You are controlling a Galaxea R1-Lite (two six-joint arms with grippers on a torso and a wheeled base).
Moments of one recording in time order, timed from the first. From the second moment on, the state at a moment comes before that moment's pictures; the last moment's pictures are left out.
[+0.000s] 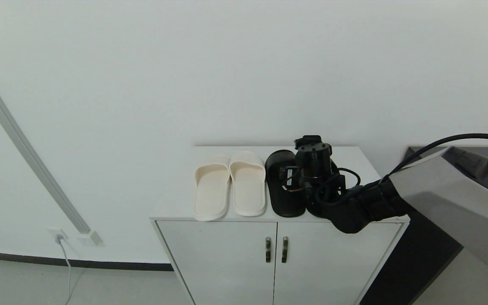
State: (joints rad) left arm 0.00 0.00 0.00 0.00 0.06 0.00; right arm 0.65 2.27 -1.42 -0.63 -0.61 0.19
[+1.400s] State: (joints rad) left arm 0.00 0.00 0.00 0.00 0.06 0.00; right arm 0.65 2.16 -1.30 -0.63 -0.58 0.16
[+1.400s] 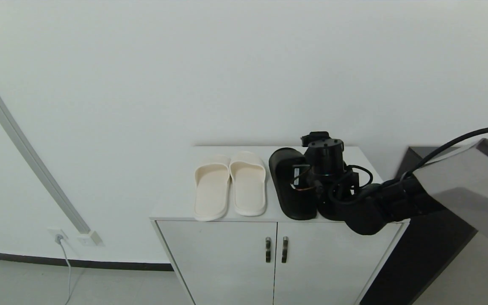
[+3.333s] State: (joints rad) left arm 0.00 0.00 0.00 0.00 0.06 0.00; right arm 0.81 1.56 -0.68 -0.64 -0.09 0.04
